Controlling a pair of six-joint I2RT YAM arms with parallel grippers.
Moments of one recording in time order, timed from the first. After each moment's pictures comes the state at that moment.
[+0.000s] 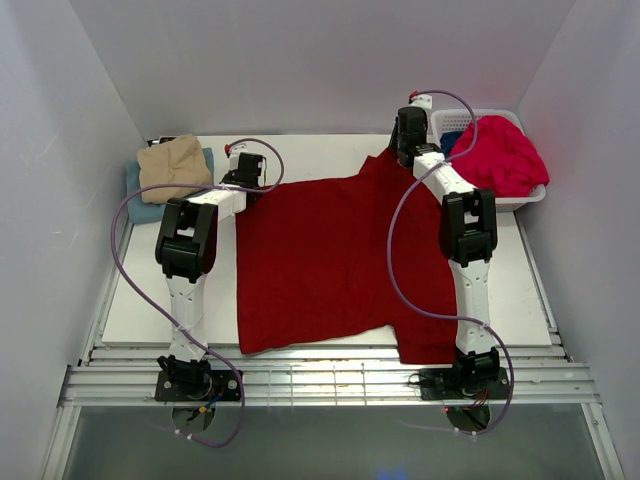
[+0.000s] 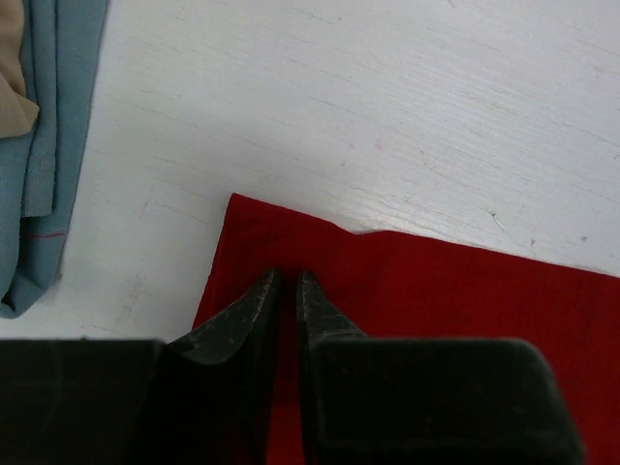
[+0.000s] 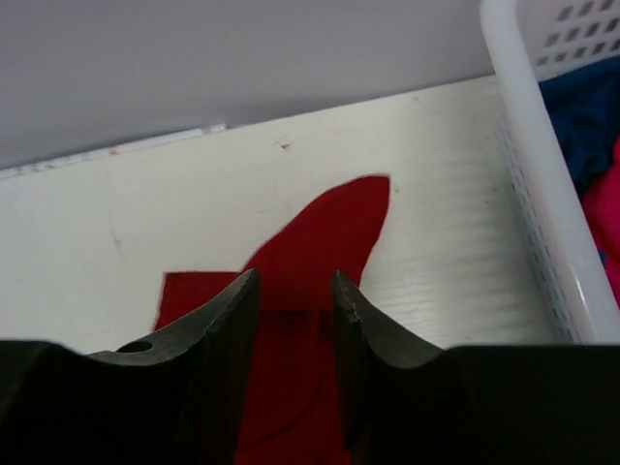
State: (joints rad) left arm -0.24 2.19 1.51 -0.08 -0.46 -0.38; right arm 0.24 2.39 2.04 -0.07 0.28 0.27
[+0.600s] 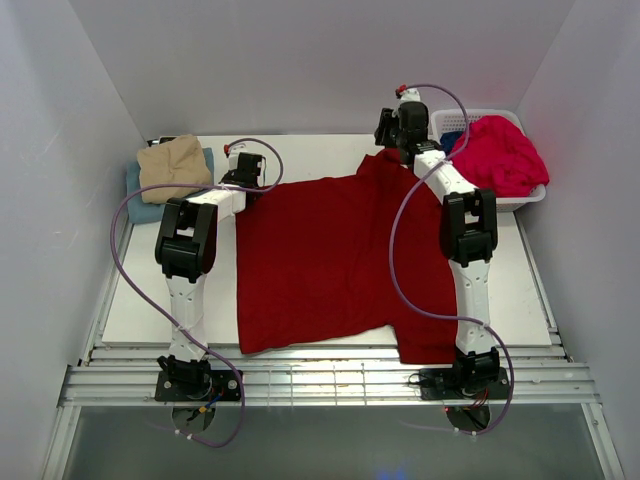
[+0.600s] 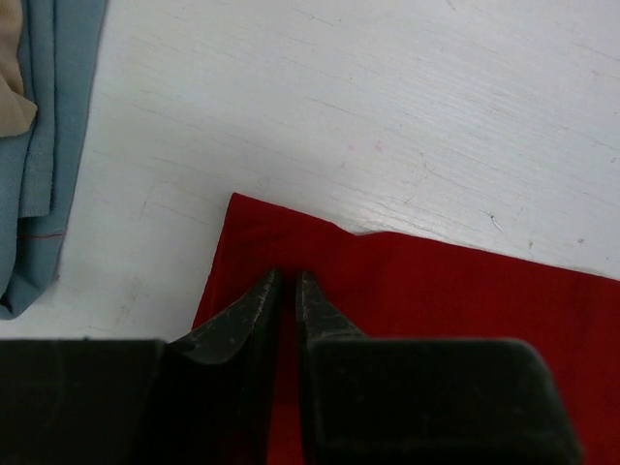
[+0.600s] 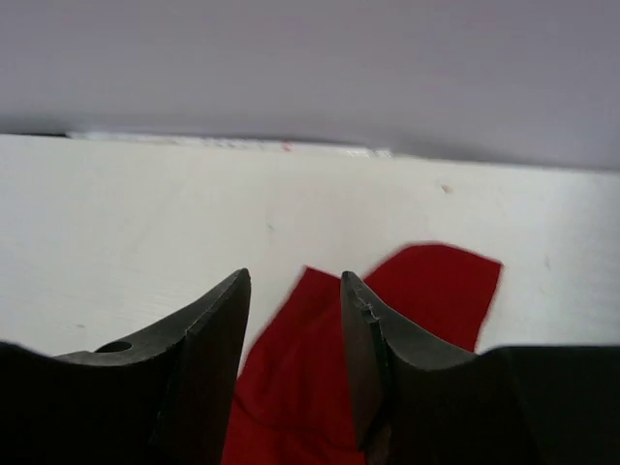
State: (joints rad) left arm -0.23 2.19 1.51 -0.09 -0.45 -0.39; right arm 0.24 2.38 2.04 -0.05 0.00 0.19
